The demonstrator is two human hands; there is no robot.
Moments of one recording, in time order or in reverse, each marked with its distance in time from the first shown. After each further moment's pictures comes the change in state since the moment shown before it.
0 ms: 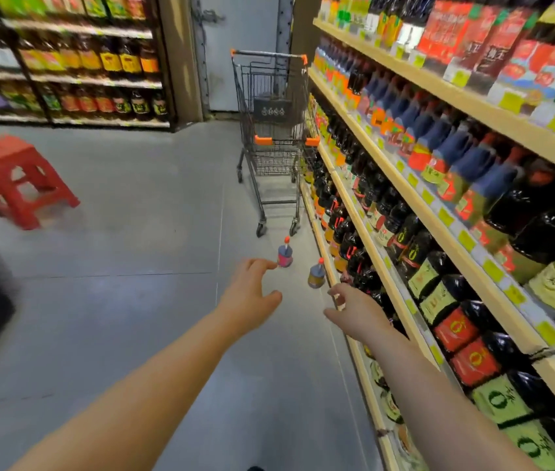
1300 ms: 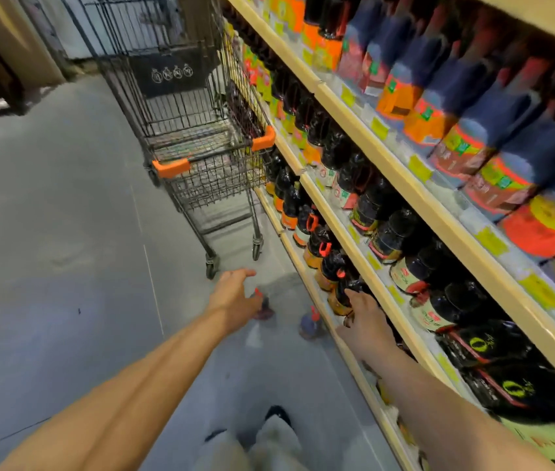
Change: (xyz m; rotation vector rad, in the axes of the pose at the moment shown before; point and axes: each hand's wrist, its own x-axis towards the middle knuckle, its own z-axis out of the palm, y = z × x) left_hand 0.705 -0.103 0.057 0.009 -0.386 -0.152; right_hand 0.599 0.059 -0.032 0.031 0.054 0.436
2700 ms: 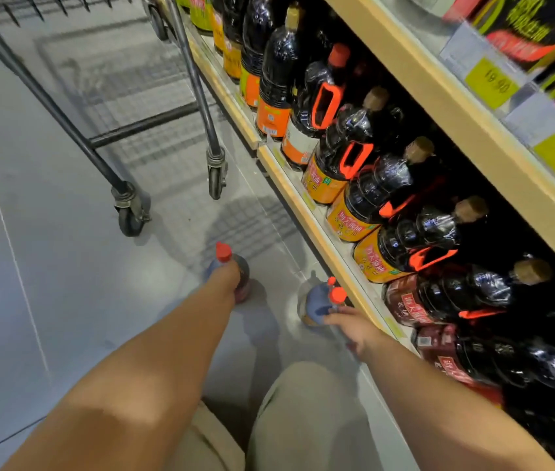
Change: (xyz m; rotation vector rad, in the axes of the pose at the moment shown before) left_hand 0.392 -0.270 0.319 -0.713 0.016 -0.616; right_hand 0.310 0.166 0.386 0.823 -0.241 0.632
